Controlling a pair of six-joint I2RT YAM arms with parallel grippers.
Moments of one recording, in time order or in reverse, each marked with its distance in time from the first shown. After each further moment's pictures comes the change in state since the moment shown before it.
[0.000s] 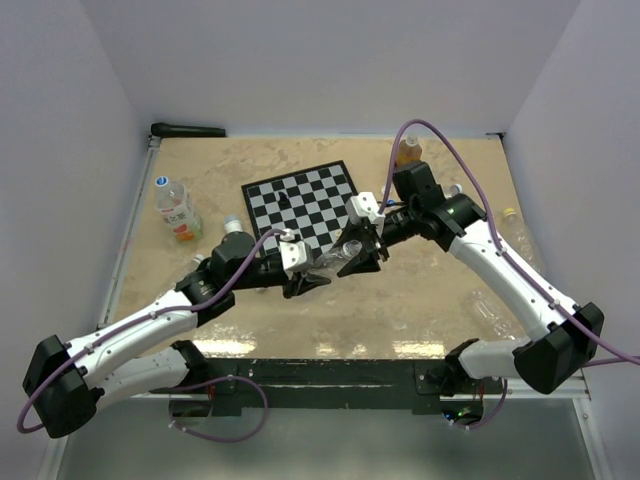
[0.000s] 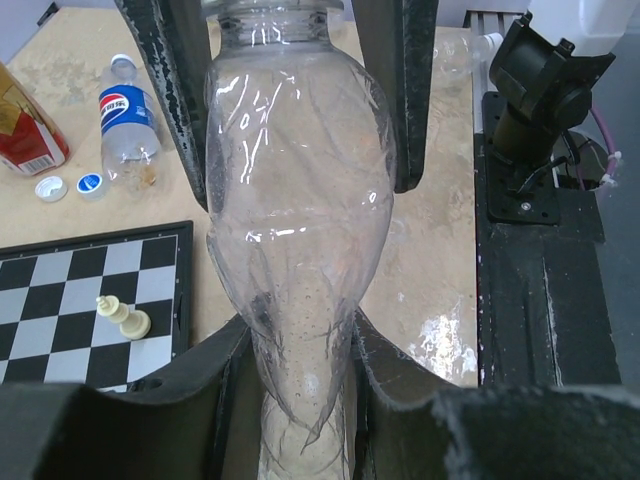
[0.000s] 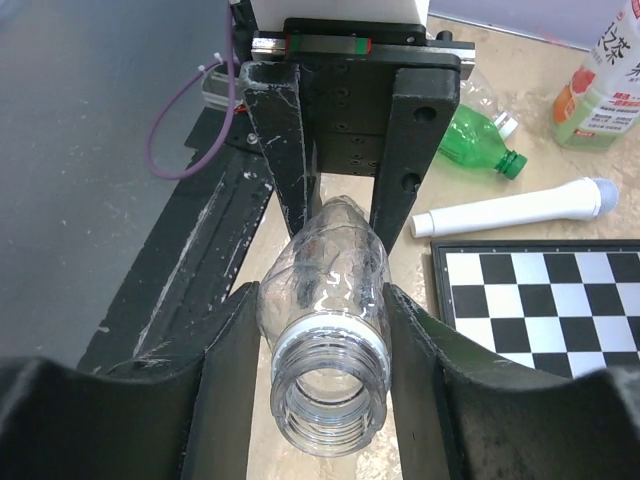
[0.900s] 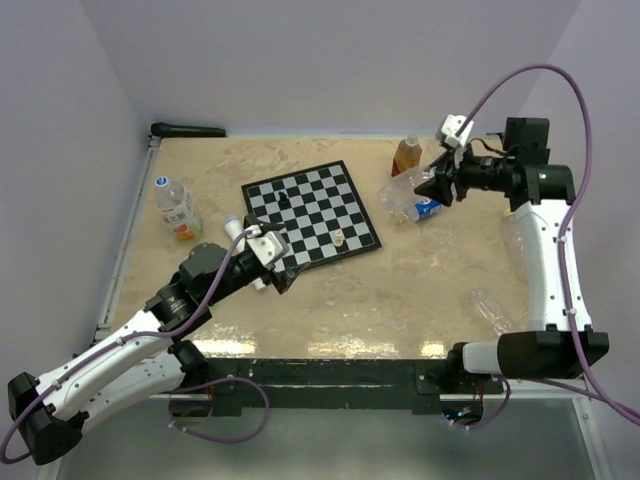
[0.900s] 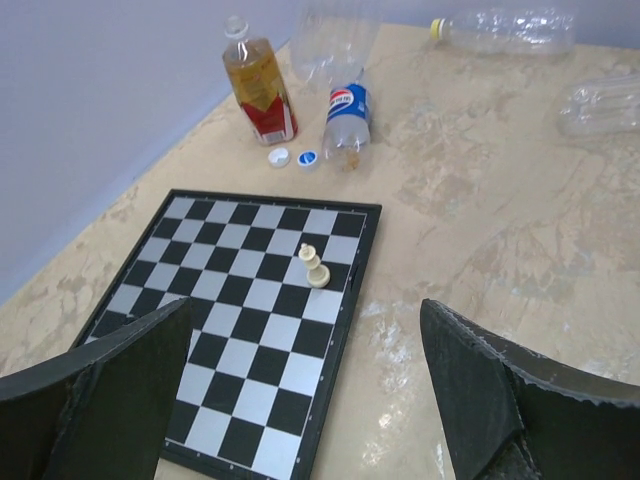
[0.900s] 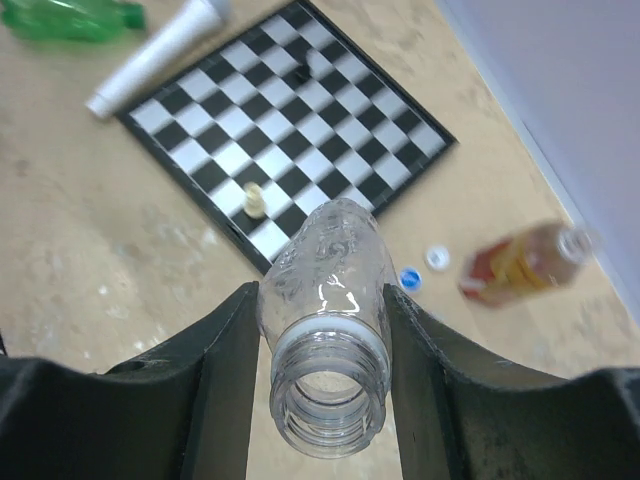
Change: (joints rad) left arm 0.005 -0.241 -0.013 -0.110 -0.432 0.076; right arm -0.574 0.019 0.297 -0.175 0.236 0.031
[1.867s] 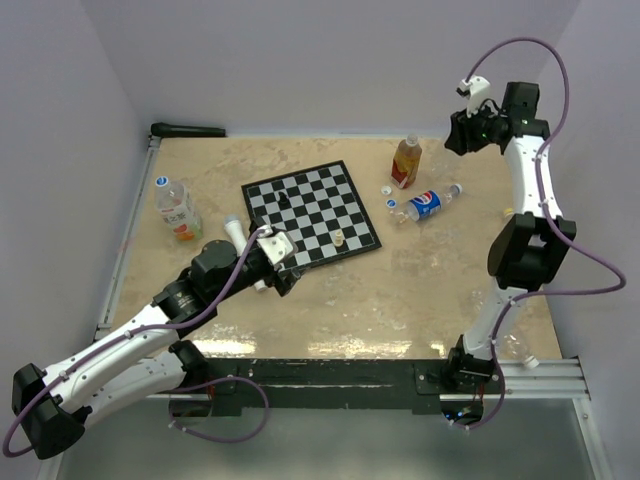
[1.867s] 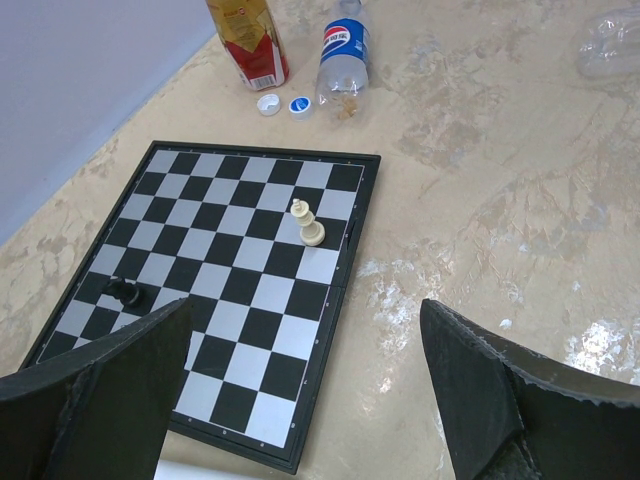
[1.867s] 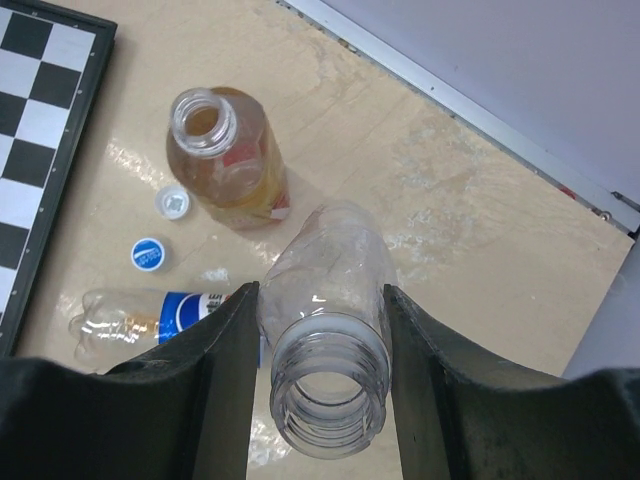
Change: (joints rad) left arm 0.000 0.063 0.000 -0.060 -0.022 0.015; right arm -0.163 0.618 0.360 0.268 0.409 0.245
